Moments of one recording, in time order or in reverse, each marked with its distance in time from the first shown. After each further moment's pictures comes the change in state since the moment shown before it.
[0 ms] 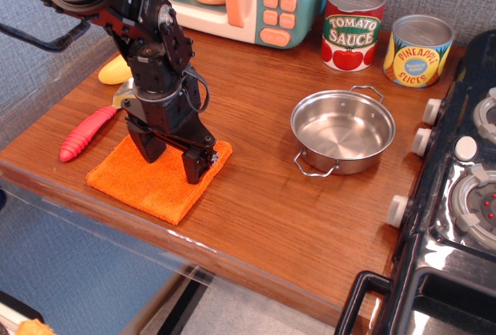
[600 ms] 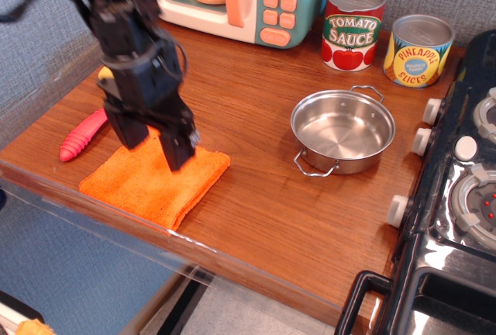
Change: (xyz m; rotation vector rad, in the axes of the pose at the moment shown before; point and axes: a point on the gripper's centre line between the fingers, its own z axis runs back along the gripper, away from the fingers) arm -0.005 0.004 0.058 -0.087 -0.074 -0.049
